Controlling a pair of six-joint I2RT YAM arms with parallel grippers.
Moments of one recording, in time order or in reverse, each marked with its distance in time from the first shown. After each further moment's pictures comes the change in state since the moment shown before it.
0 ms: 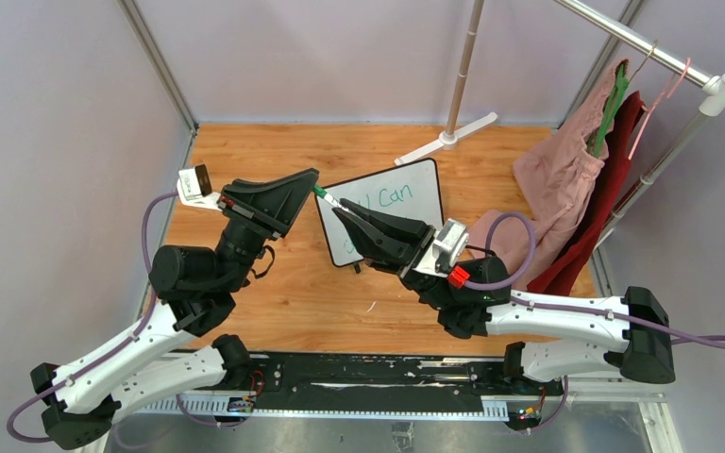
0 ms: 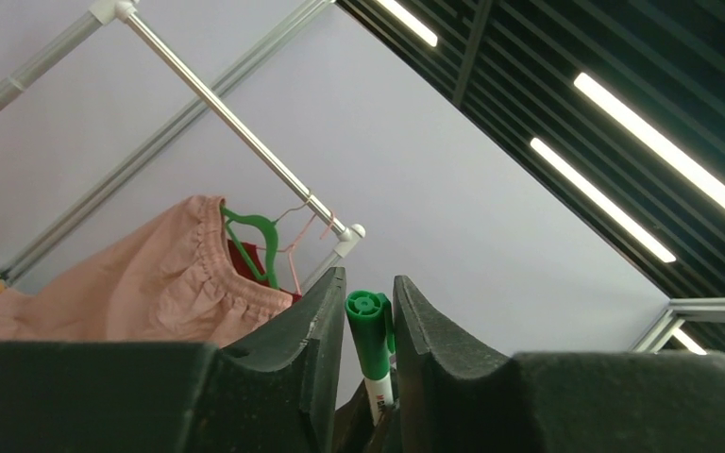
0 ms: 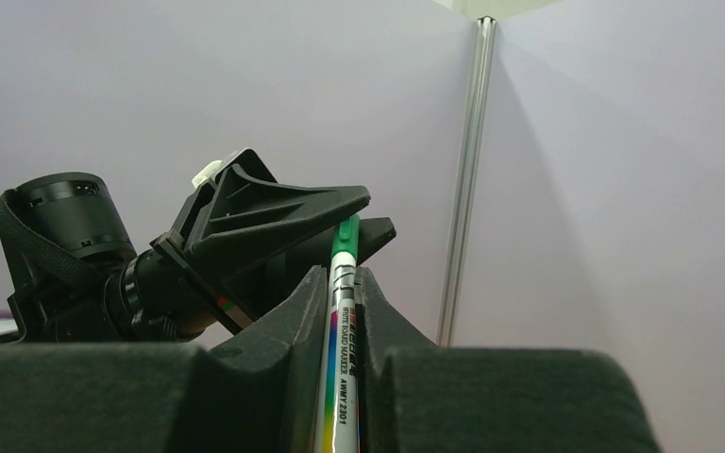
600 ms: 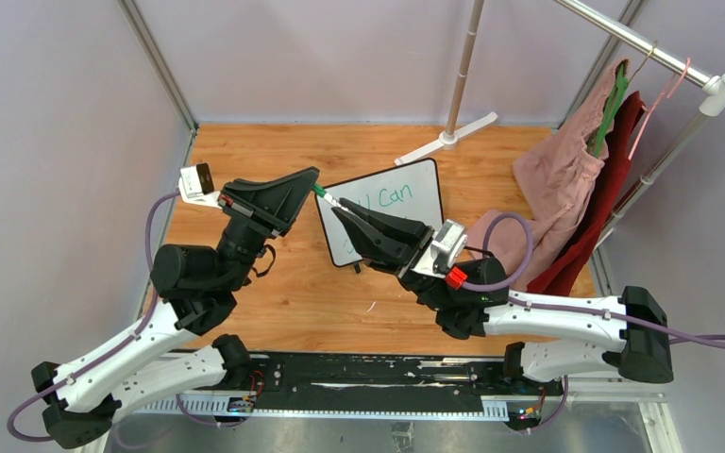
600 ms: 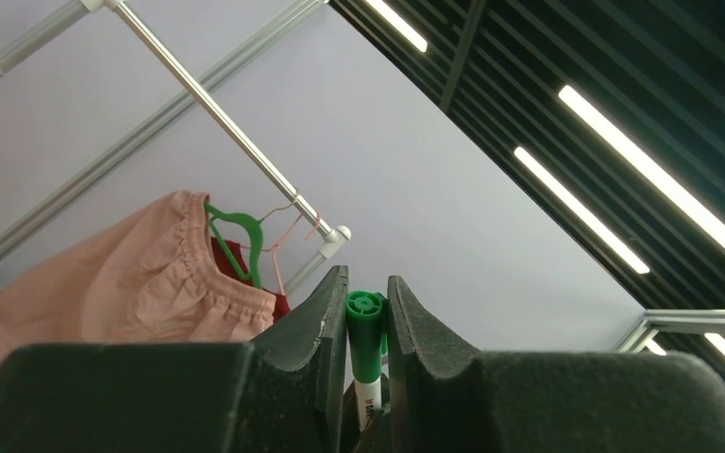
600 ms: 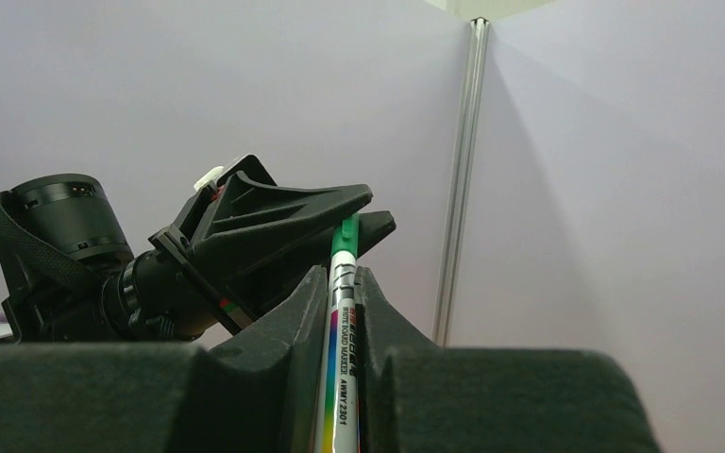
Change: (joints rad) left arm 0.000 0.007 0.000 0.009 0.007 -0.050; right arm 0.000 0.010 0.000 0.006 0.016 -0.007
